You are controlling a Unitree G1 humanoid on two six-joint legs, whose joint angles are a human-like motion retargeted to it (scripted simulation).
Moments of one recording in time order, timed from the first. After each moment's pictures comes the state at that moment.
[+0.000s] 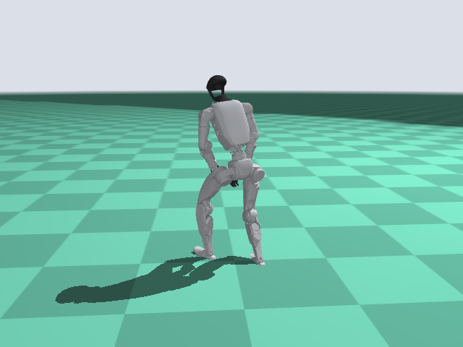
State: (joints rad) left arm -0.40 0.23 -1.15 0.93 0.76 -0.03 0.55; right arm -0.32 -0.21 1.10 0.95 -0.85 -0.03 -0.40; waist -0.05 -0.05 0.28; left_leg -0.86 0.19 0.09 0.87 -0.51 0.04; right_leg -0.38 -0.01 -0.22 0.79 -0.77 -0.04
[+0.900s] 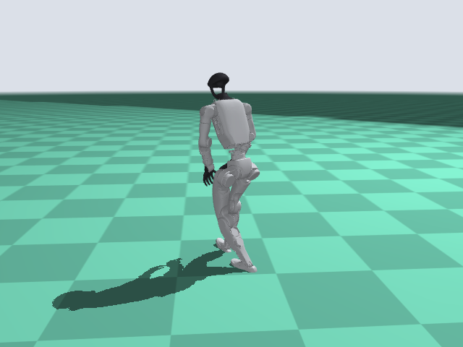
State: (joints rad) left arm -0.38 0.21 -1.01 0.94 0.46 -0.04 0.48; right arm -0.37 -0.33 0.94 0.78 -0.50 -0.04 -0.40; waist -0.12 0.01 0.19; left_leg -0.40 -0.14 0.04 0.79 -0.84 0.18; right_leg -0.76 -0.11 -0.37 0.49 -0.35 0.09
